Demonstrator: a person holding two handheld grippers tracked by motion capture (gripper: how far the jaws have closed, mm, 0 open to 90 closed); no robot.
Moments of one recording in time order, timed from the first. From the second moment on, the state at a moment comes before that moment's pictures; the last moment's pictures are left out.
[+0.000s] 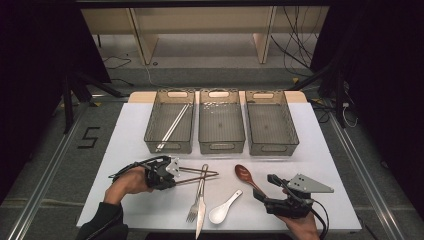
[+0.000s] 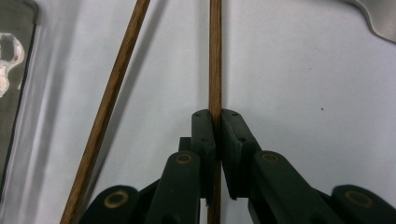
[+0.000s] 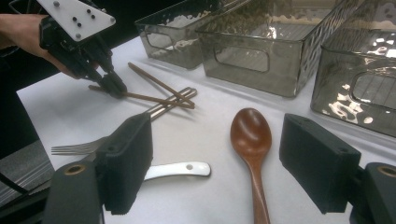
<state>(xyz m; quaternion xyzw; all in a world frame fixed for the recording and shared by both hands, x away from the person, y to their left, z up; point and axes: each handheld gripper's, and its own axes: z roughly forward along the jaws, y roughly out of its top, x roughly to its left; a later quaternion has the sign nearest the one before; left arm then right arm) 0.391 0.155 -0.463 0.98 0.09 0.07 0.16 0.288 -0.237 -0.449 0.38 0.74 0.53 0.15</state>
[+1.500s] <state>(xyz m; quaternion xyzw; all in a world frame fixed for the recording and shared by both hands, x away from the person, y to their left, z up) 0.402 0.156 -0.412 0.93 0.19 0.15 0.28 0.287 -0.238 -0.449 0.38 0.74 0.53 0.15</state>
